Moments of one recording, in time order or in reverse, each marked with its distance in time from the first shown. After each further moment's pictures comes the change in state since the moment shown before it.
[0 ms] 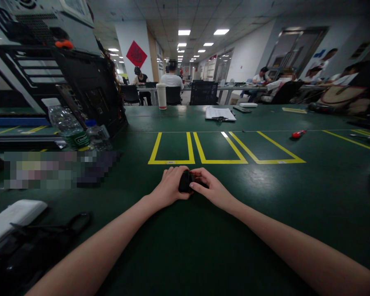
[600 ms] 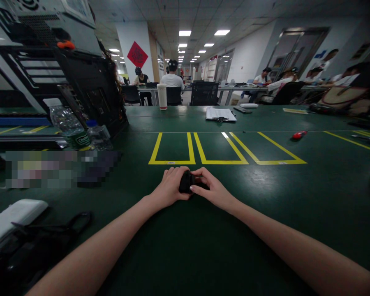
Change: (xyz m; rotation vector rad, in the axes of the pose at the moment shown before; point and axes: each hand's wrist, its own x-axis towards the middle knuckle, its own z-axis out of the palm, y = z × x) left_hand 0.000 0.000 0.000 0.007 -0.002 -0.001; right_hand 0.000 0.003 -0.001 0.033 -0.029 -0.013
